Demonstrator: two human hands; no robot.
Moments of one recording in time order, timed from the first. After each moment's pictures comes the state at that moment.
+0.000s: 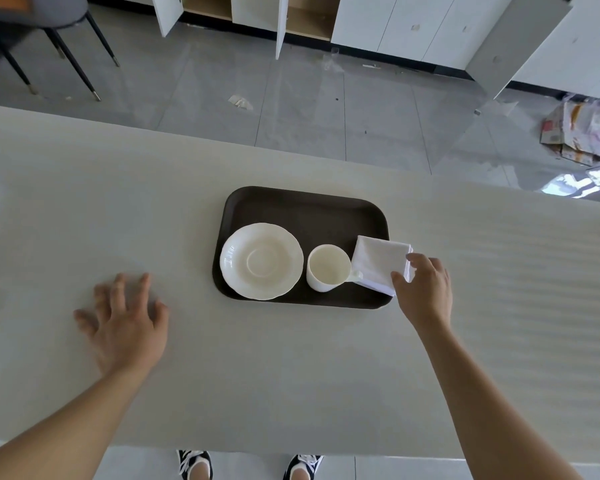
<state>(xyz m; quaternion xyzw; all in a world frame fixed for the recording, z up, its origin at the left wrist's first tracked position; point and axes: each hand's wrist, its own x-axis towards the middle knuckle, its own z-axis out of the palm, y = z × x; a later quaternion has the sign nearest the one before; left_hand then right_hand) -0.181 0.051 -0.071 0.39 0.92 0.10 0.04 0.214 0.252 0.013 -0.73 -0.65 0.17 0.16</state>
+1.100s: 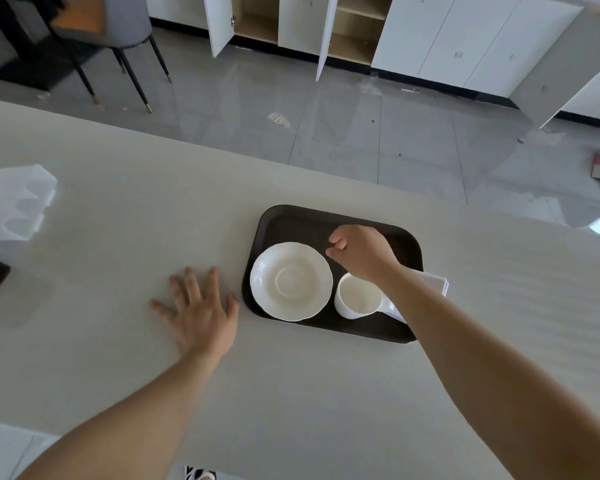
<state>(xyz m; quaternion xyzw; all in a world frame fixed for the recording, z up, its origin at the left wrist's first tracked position) -0.137 0.112 -0.073 0.37 0.92 0.06 0.09 0.058 0.319 0.043 -0.49 -0.84 0.23 0.00</state>
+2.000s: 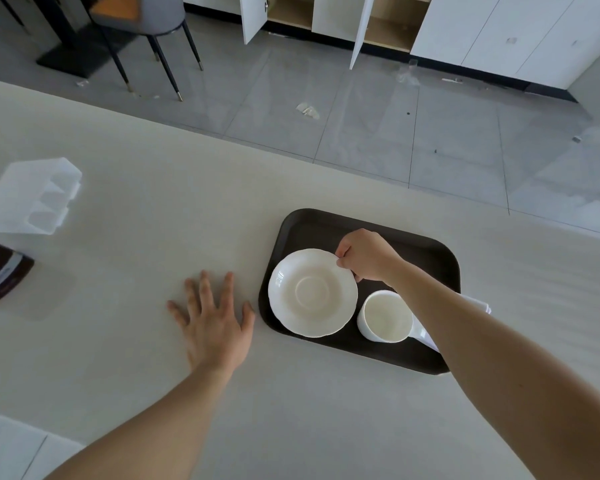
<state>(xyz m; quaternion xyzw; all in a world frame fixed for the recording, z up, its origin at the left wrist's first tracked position) -0.139 0.109 -0.079 0.37 0.93 0.07 0.04 0.019 0.357 0.005 -0.45 -0.84 0.30 -0.10</state>
